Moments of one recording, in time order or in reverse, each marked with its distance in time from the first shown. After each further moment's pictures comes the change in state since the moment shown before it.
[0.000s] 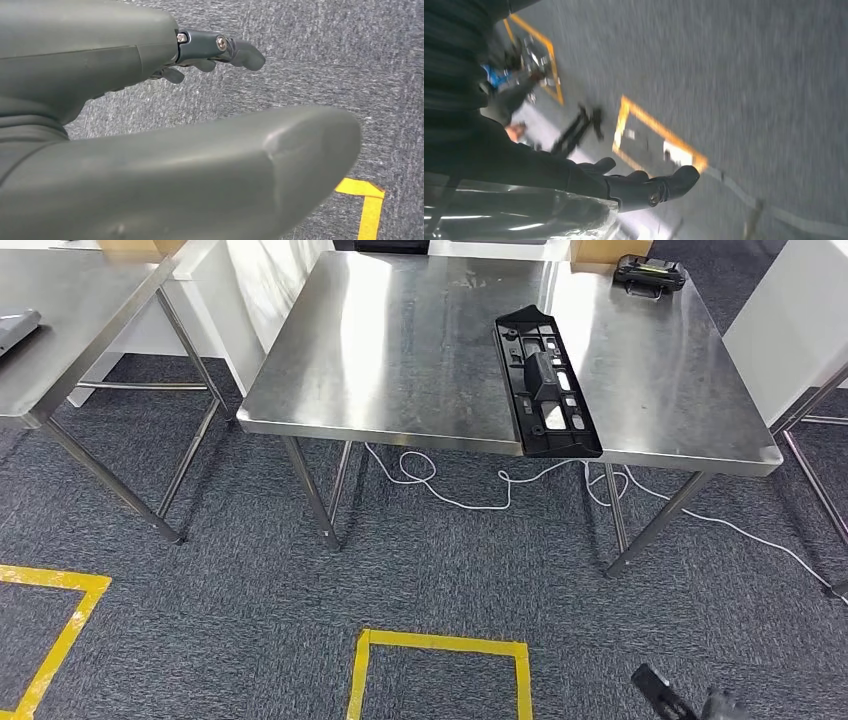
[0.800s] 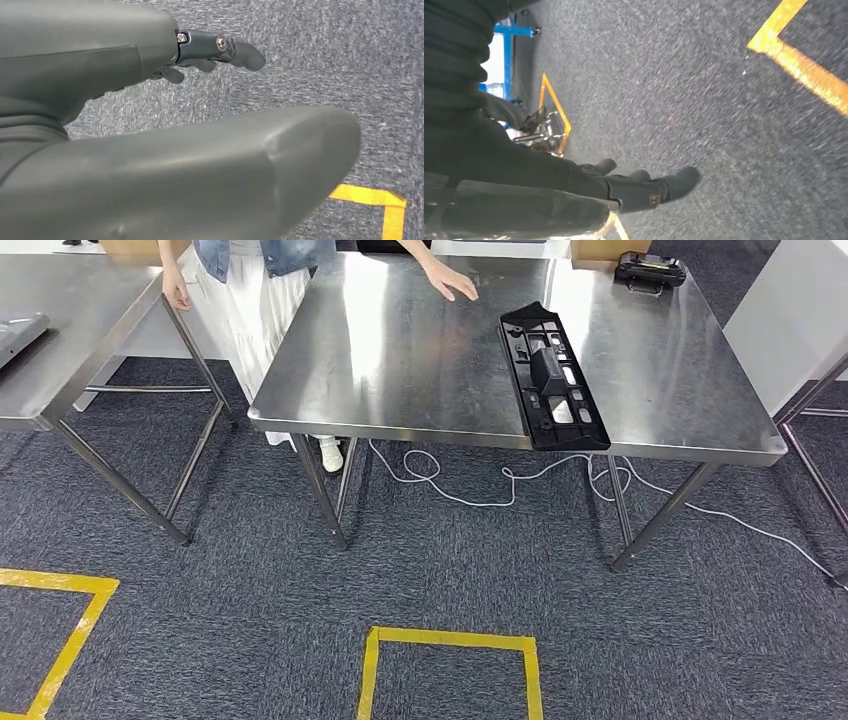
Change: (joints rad) left arm 0.002 0.003 0.000 -0.001 -0.048 0.006 0.036; right arm 0.174 0.236 -0.069 0.035 0.049 0.160 0.006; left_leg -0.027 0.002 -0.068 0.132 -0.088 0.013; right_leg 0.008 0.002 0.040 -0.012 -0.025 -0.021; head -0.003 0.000
